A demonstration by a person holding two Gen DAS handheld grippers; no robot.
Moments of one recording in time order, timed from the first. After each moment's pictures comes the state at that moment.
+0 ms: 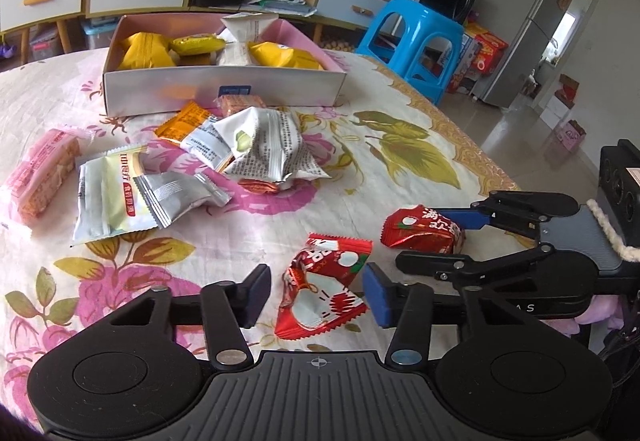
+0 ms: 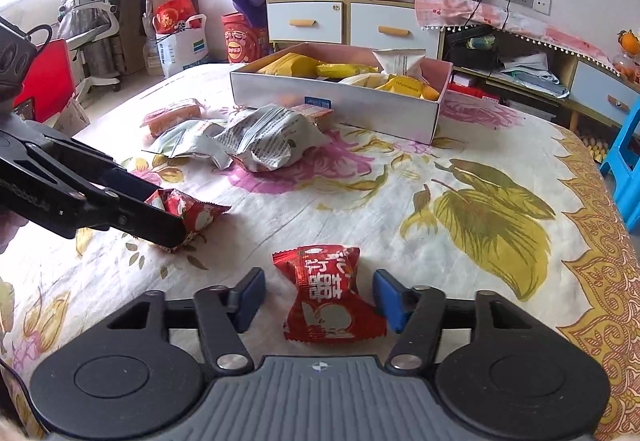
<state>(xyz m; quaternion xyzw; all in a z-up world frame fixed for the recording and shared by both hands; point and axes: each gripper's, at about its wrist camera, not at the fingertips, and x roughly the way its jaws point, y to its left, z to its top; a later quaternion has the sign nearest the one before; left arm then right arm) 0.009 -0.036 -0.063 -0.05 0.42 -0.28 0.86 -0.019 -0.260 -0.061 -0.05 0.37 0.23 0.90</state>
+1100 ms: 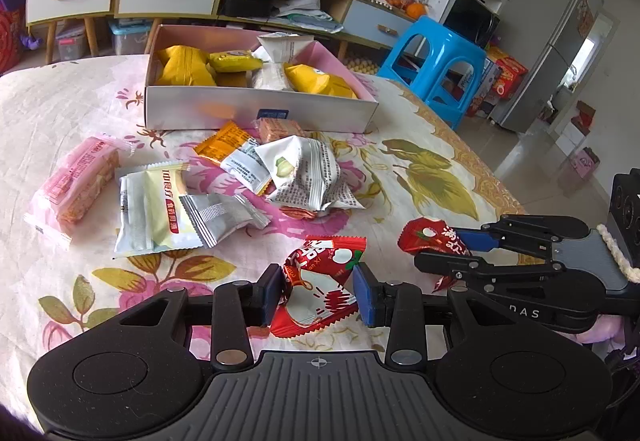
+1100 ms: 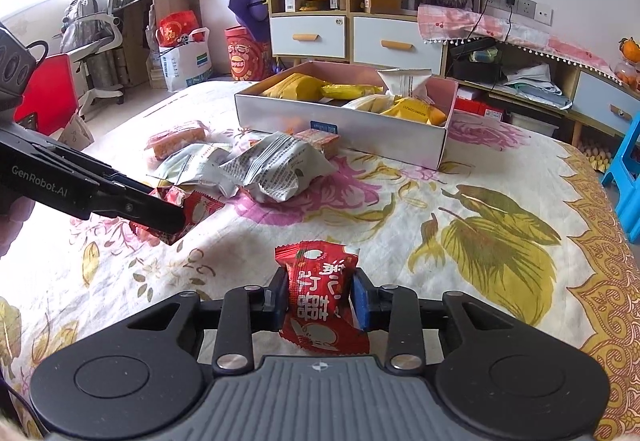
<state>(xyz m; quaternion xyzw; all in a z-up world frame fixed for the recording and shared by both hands) 0.016 -0.014 -0.050 -0.07 0.41 -0.25 0.88 -0.010 -0.252 -0.050 -0.04 0.36 0.24 0.90</state>
